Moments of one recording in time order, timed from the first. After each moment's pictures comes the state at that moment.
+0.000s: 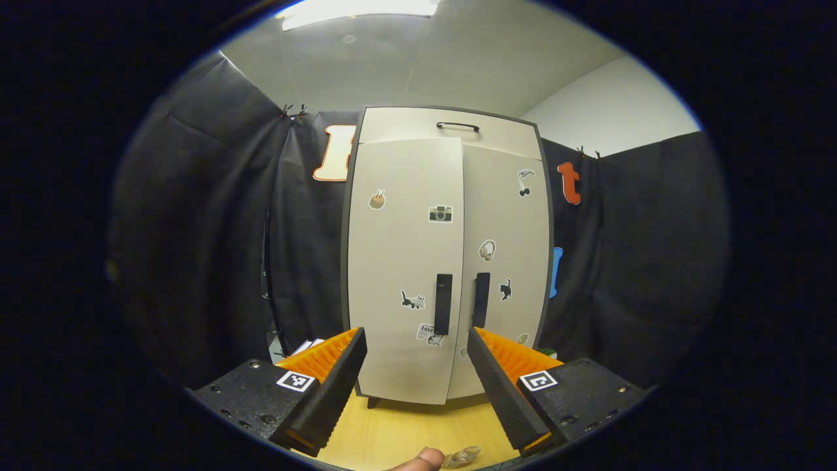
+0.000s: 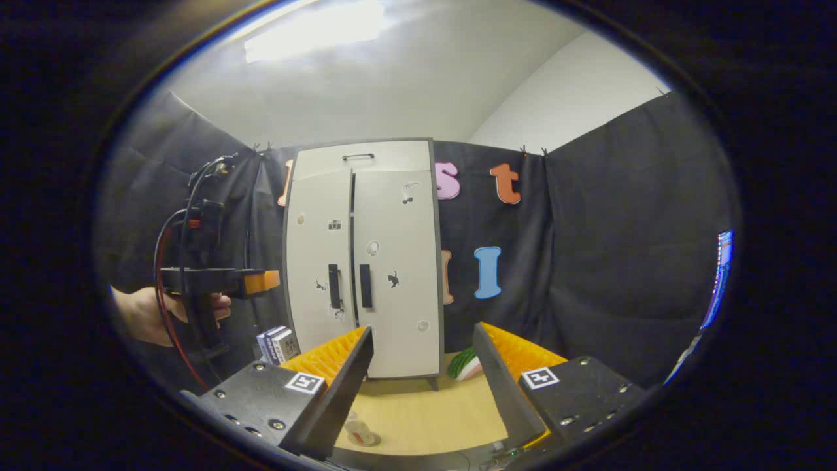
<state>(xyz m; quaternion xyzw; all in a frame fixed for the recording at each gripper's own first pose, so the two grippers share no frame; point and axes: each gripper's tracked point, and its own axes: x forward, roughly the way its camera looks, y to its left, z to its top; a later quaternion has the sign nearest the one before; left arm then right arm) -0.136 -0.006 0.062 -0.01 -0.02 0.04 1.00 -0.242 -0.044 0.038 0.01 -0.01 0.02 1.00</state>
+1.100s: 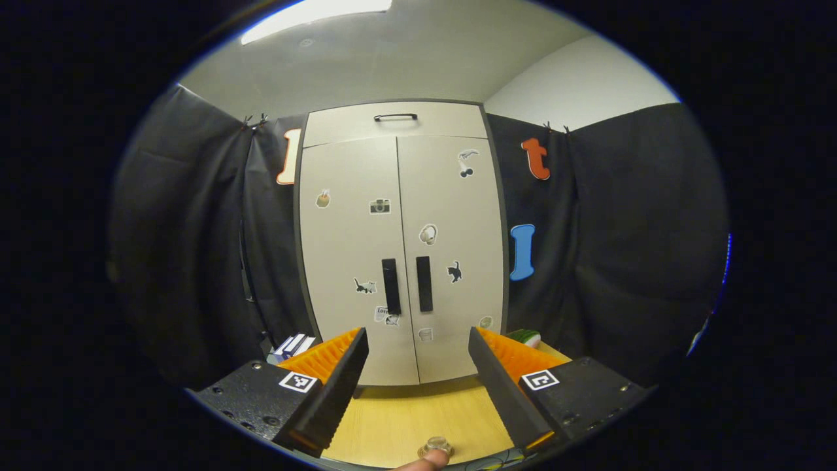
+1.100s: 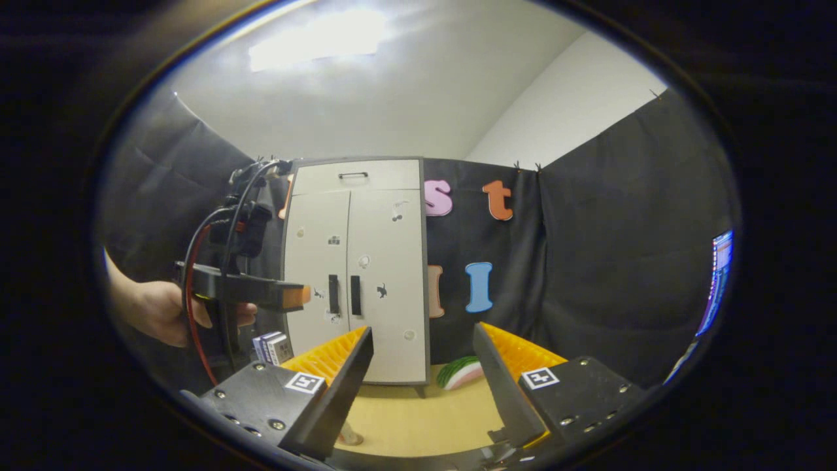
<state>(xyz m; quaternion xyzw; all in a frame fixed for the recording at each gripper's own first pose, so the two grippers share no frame) -0.143 -0.118 0.043 0.04 0.02 0.00 1.00 -0.271 -0.090 0.042 0.02 -0.05 0.03 1.00</state>
